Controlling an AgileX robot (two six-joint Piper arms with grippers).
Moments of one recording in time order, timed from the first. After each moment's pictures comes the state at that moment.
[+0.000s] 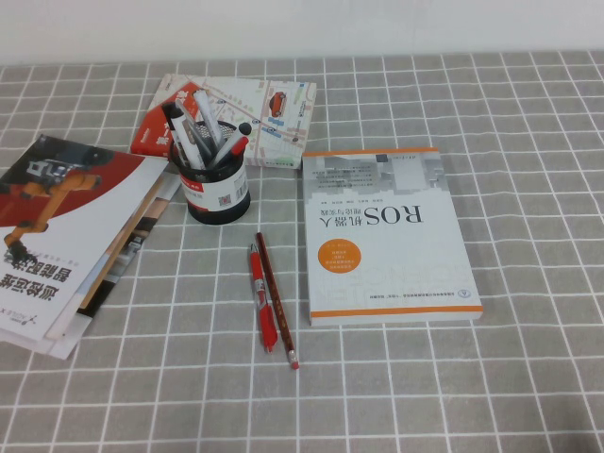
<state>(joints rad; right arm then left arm) 0.05 -0.01 0.03 0.14 0.38 0.06 -0.09 -0.01 0.02 0.00 0.36 -0.03</state>
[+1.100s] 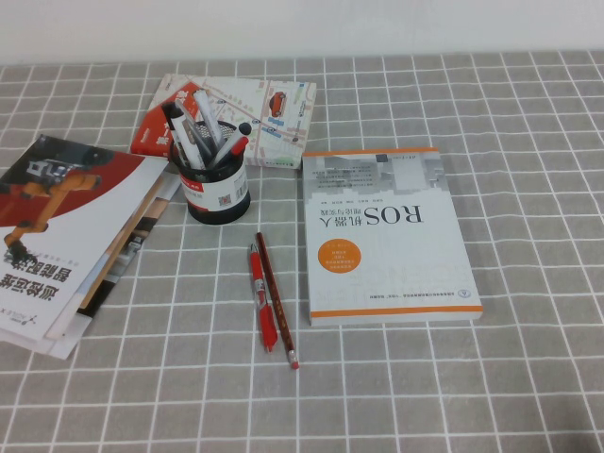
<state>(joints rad) 0.05 -0.01 0.03 0.14 0.38 0.06 -0.09 0.19 -0.25 -0.06 0.45 -0.42</state>
